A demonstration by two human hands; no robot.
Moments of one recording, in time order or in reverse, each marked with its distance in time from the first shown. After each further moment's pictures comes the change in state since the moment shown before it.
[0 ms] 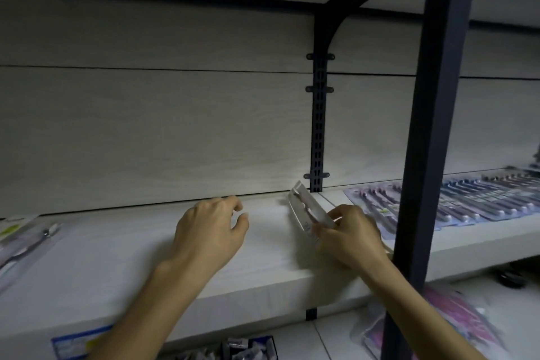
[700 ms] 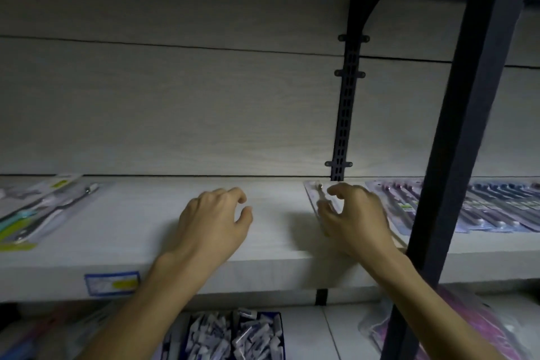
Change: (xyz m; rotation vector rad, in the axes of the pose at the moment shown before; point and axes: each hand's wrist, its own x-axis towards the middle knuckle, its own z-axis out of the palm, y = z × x) left_hand -0.030 0.002 -0.004 0.033 -0.004 -0.072; right_hand 0.001 -0.005 0.003 -0.138 0.148 -0.318
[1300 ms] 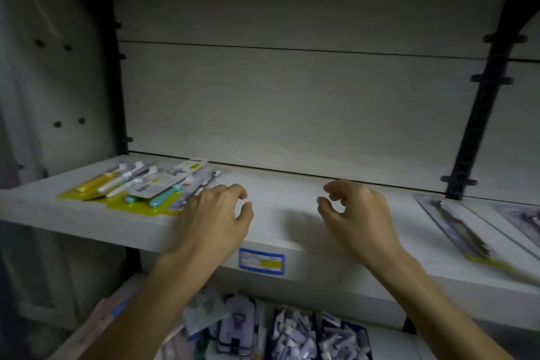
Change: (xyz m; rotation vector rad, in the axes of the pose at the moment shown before) left_hand -0.055 -0.143 -0.079 0.146 0.137 -0.233; right_hand -0.033 -0.158 0.071 0.189 -0.117 -0.271
